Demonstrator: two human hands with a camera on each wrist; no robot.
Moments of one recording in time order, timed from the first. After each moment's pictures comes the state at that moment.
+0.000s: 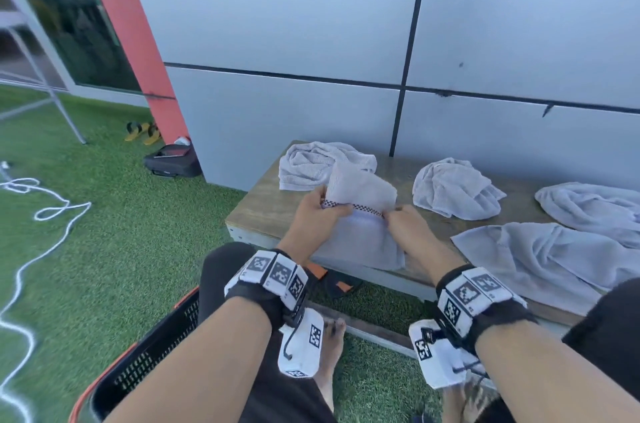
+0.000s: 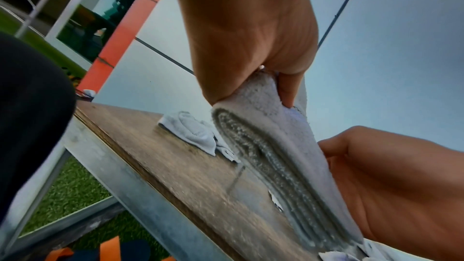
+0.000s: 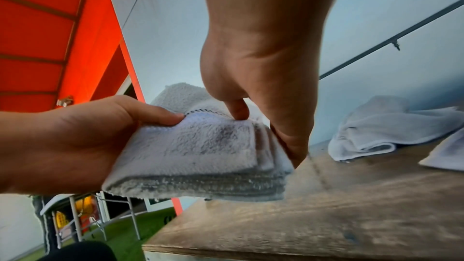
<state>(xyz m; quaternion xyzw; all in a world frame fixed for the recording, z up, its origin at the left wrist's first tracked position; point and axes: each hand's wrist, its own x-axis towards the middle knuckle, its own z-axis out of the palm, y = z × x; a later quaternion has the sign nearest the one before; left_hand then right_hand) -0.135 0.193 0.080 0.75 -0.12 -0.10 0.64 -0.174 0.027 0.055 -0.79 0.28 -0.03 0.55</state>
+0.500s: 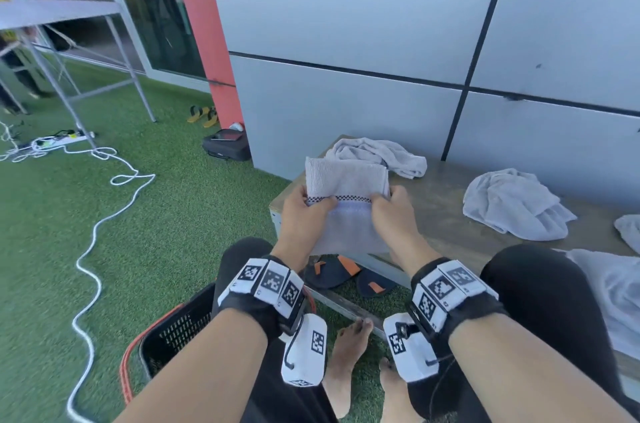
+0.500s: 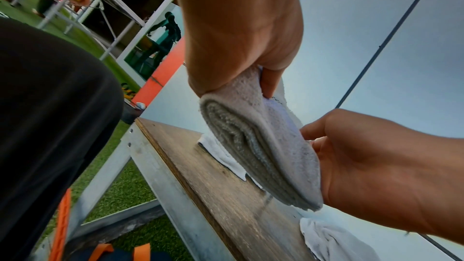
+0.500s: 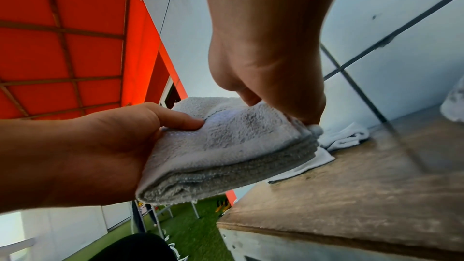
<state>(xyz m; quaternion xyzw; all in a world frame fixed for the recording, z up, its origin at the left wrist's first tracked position) -0.140 0.253 0.080 0.74 0.05 0.04 0.67 -0.141 0.109 0.071 -0.77 0.18 -0.09 0.60</state>
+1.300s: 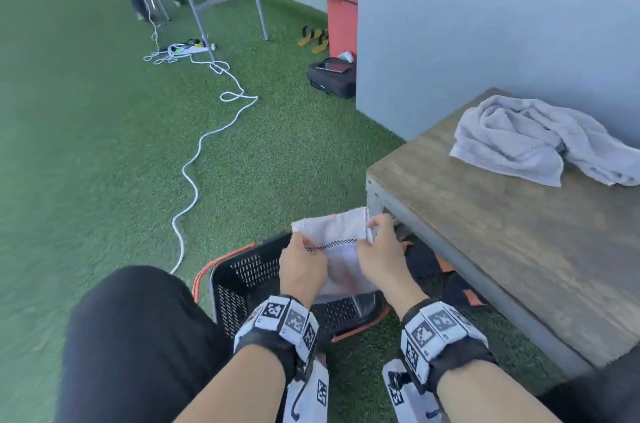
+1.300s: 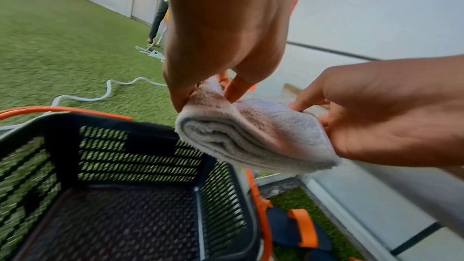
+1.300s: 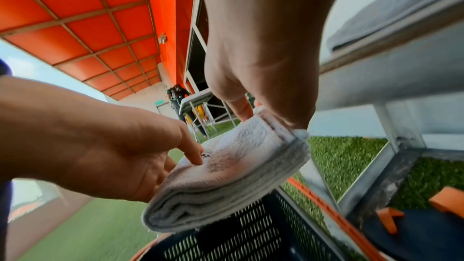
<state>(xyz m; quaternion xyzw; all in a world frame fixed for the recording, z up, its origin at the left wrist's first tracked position) -0.122 0.372 -0.076 0.82 0.36 -0.01 0.45 -0.075 0.251 -0.084 -0.85 0.02 0.14 0.51</state>
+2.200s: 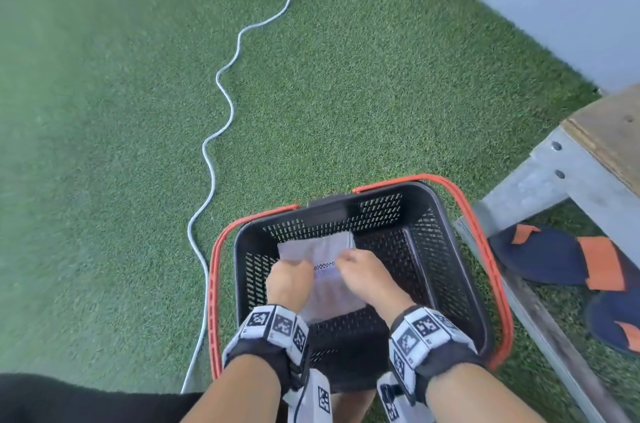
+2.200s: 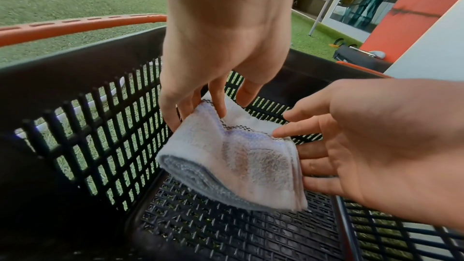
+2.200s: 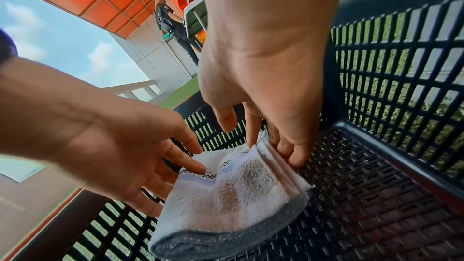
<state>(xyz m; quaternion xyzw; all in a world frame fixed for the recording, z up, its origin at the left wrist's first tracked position) -0.122 0.512 -0.278 0.68 0.59 -0.13 0.42 -0.047 0.401 -0.297 -0.79 -0.04 0.48 0.39</state>
